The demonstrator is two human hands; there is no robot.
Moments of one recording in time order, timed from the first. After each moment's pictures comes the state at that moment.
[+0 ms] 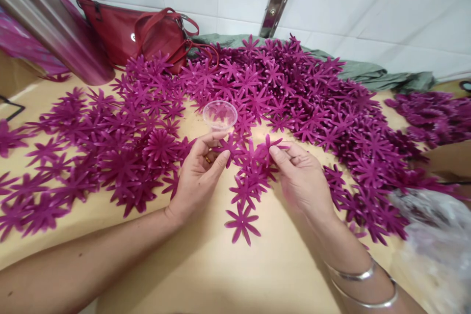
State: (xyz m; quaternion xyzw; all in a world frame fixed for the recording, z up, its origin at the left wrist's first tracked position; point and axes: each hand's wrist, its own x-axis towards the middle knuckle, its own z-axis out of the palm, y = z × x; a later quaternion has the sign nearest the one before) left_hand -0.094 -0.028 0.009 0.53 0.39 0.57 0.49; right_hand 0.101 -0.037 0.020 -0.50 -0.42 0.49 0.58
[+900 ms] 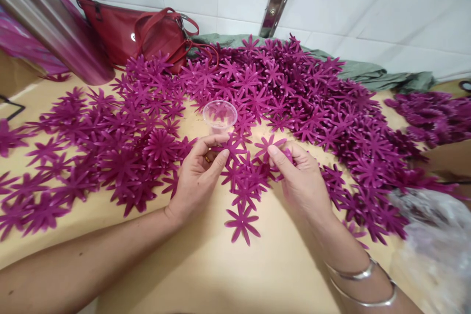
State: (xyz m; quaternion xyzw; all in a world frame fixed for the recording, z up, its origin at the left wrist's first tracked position) left_hand -0.095 -0.030 0.013 0.53 0.40 0.57 0.49; right_hand 0.102 -0.041 0.023 -0.52 -0.49 0.43 0.55
